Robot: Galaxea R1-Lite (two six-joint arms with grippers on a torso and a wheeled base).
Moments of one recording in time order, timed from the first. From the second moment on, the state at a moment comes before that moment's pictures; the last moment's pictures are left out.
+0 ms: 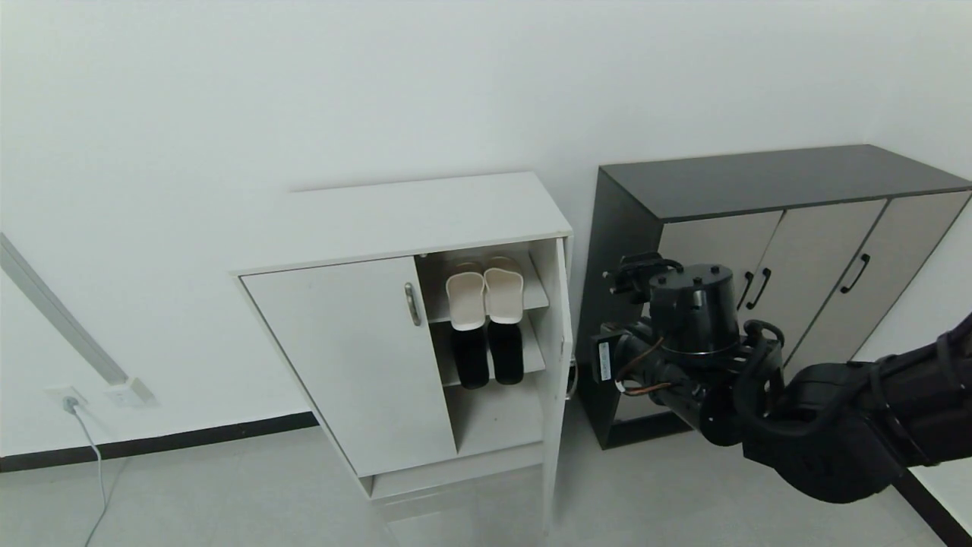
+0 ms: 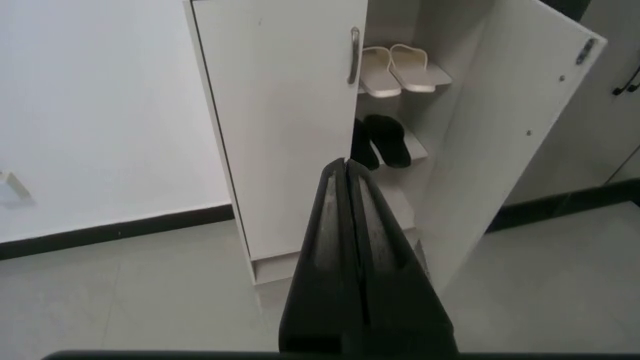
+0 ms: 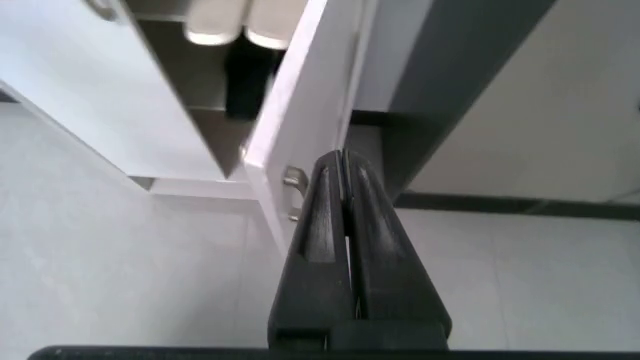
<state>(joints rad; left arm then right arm) 0.00 0.00 0.00 0.00 -0.01 -0.01 0.74 1.88 -0.97 -0.61 -0.47 0.11</state>
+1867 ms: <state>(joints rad) 0.00 0.00 0.00 0.00 -0.01 -0.01 0.69 1.79 -0.89 -0.51 -0.55 0.00</state>
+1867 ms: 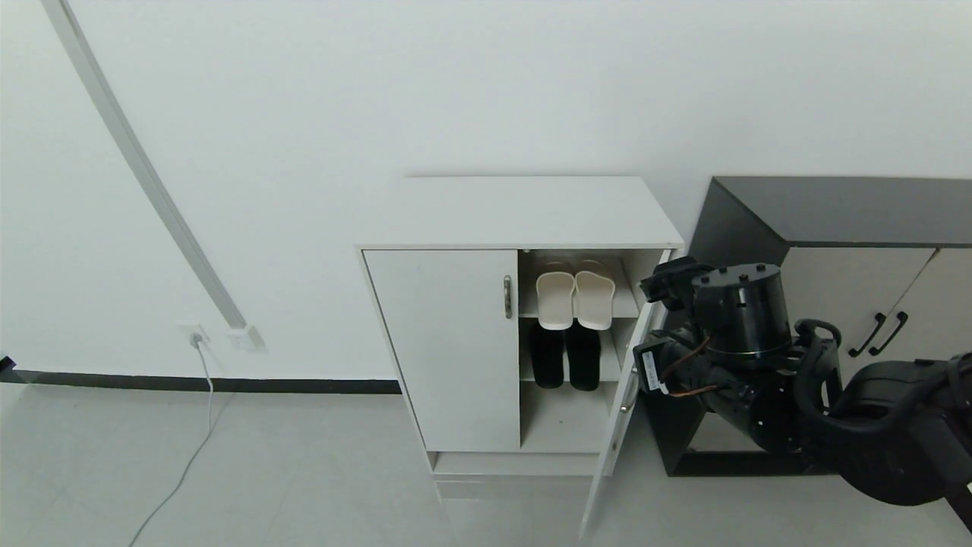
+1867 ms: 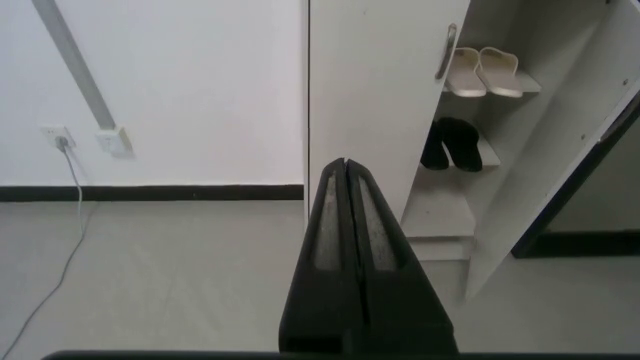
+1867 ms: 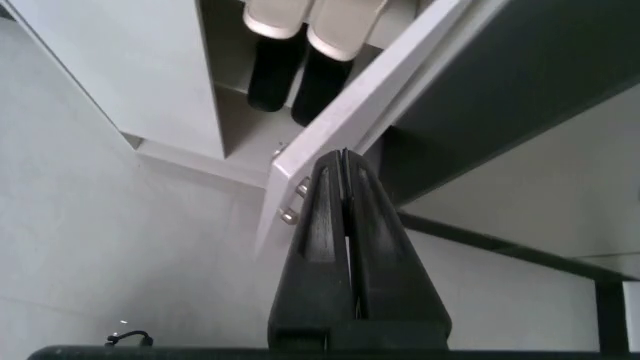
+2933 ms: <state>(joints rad) 0.00 0.00 0.00 0.00 -0.01 -0.01 0.64 1.98 -0.96 -0.81 -0.34 0.12</state>
